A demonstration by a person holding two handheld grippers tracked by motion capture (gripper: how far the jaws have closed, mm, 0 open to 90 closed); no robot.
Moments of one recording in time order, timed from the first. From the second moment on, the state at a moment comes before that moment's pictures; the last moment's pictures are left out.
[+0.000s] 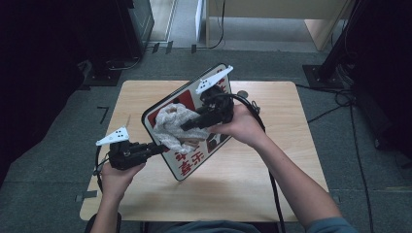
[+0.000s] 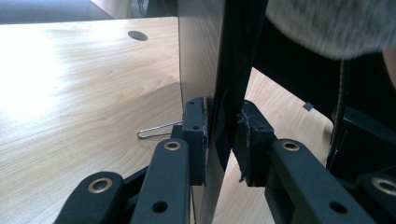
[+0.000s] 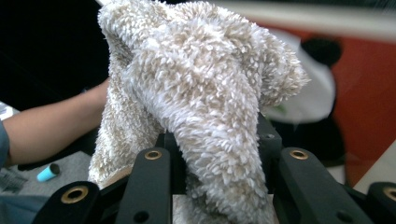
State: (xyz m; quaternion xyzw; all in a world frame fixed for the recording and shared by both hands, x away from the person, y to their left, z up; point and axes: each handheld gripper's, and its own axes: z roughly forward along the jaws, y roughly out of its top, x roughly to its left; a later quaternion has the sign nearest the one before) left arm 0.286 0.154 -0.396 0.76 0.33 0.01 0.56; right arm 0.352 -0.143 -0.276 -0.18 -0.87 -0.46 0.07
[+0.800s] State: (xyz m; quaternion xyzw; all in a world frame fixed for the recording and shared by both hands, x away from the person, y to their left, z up) left arm 0.285 0.153 -0.395 0.76 0.33 0.03 0.56; right arm 0.387 -0.062 -0.209 -0.19 -0.87 -0.46 0.02
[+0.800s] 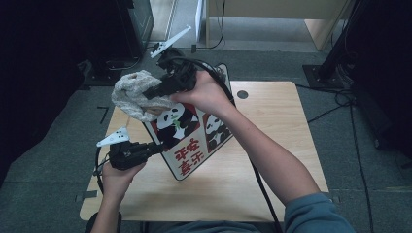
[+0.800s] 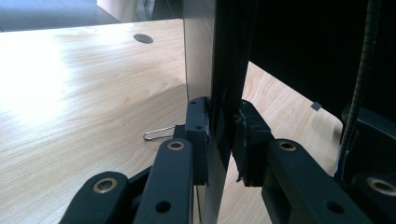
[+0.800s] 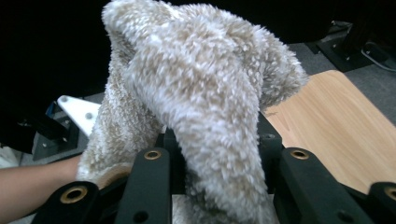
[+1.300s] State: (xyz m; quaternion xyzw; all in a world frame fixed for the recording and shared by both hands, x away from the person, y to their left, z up) left arm 0.284 0.152 -0.395 0.76 0.33 0.04 0.55; right arm 0.394 -0.064 -0.222 -0.20 -0.87 -0.45 0.02
